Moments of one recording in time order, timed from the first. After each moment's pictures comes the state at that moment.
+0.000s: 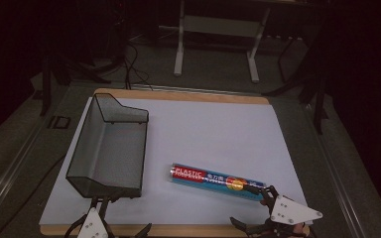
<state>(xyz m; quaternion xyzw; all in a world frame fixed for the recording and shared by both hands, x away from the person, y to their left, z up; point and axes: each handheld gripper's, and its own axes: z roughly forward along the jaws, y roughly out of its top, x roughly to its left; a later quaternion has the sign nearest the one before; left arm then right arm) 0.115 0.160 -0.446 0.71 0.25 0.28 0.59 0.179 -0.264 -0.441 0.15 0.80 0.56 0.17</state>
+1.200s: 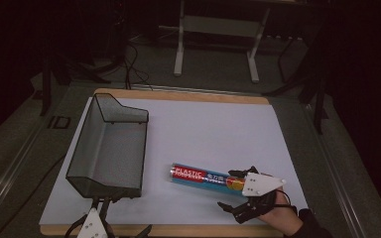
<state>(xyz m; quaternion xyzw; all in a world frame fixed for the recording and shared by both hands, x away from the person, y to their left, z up) 0.116 0.160 -0.448 0.71 0.24 0.27 0.60 0.232 -0.225 -0.431 0.12 0.88 0.43 0.16</state>
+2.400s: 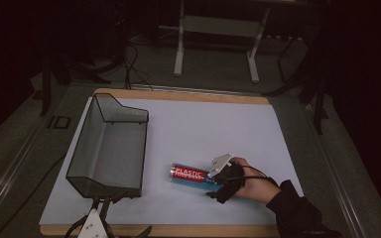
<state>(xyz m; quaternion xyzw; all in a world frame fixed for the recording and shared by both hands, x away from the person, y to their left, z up) 0.115 0.160 -0.448 0.71 0.23 0.27 0.60 0.304 -0.172 -0.472 0.09 0.96 0.24 0.08</state>
